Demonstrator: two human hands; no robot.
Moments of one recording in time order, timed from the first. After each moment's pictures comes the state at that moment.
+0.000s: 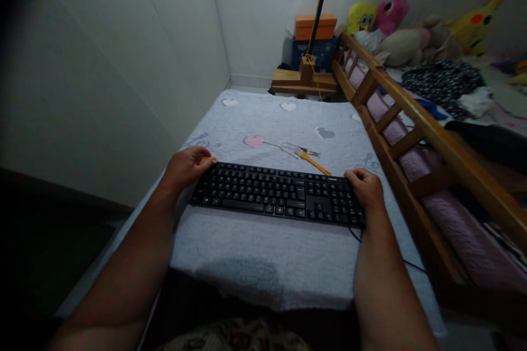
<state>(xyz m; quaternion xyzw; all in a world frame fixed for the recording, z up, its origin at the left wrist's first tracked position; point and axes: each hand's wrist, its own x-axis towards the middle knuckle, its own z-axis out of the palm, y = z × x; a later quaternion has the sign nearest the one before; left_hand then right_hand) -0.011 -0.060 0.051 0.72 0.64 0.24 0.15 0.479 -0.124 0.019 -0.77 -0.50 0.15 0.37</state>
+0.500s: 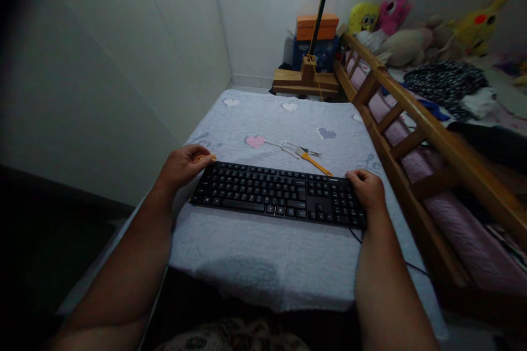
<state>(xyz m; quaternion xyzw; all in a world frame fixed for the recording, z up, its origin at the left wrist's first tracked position) -0.018 -0.063 0.054 0.70 0.62 0.30 0.20 0.475 -0.125 0.023 -0.77 -0.50 0.15 0.37</state>
